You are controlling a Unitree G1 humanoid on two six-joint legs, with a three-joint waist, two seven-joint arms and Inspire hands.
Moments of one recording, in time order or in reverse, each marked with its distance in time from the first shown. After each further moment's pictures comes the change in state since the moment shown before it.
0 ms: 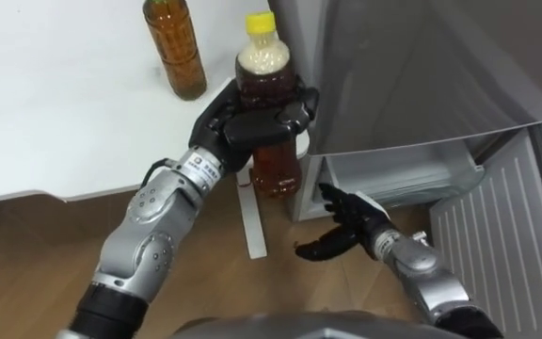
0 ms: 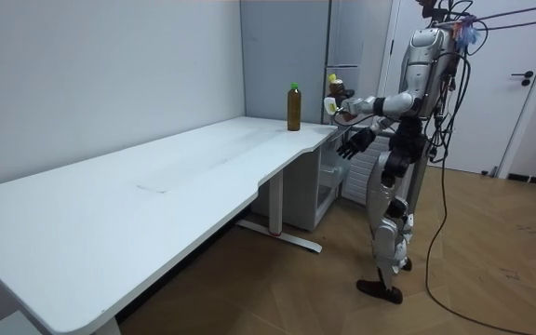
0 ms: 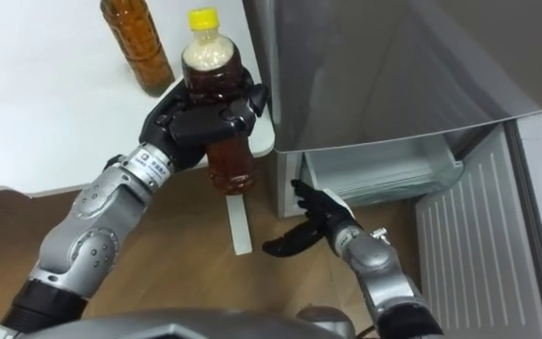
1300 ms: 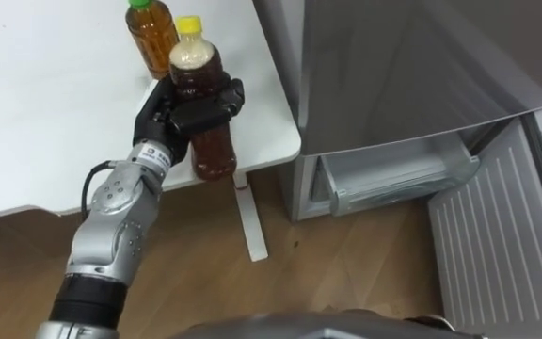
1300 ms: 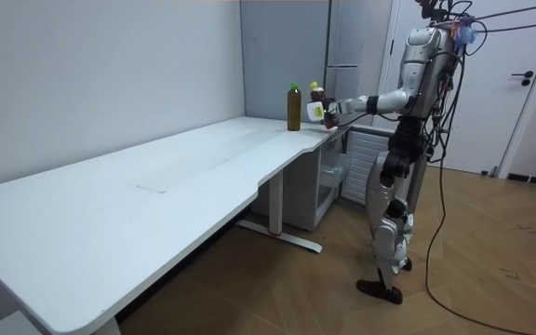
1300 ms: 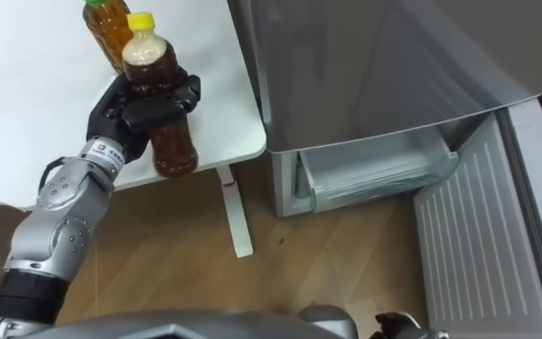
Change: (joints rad) left arm -0.038 0.004 0.180 0.077 0.116 0.025 0.202; right arm 0.010 -0.049 -0.143 0.609 -0.258 0.124 -0.248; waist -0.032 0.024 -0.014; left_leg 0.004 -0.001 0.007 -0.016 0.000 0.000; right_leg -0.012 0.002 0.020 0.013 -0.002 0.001
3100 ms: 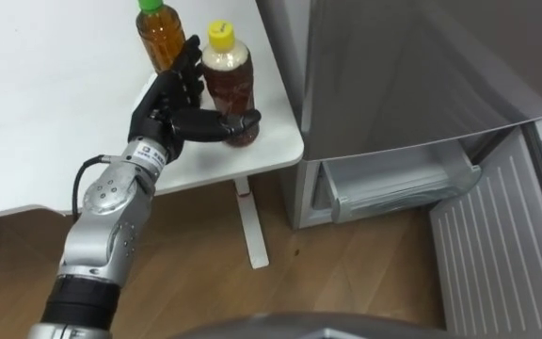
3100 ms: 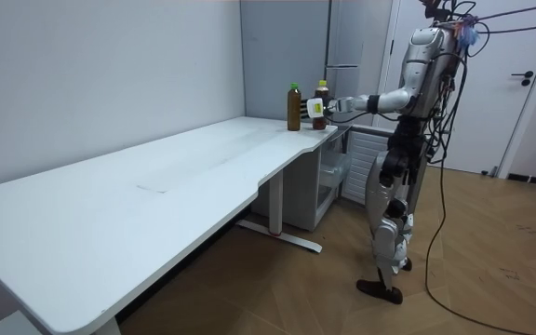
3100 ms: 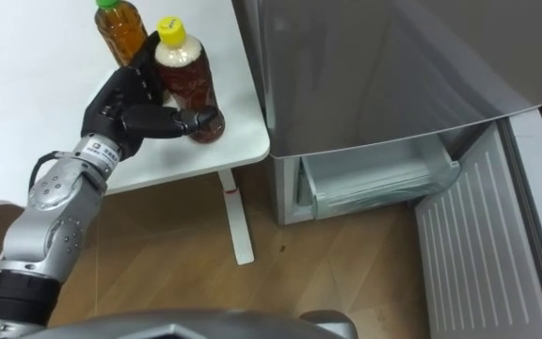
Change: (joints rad) left arm 0.007 0.025 0.018 0.022 0.081 -0.021 -0.049; right arm 0.044 0.005 0.005 0.073 0.010 0.015 0.063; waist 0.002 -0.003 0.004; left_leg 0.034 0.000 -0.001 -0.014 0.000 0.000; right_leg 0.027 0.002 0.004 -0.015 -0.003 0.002
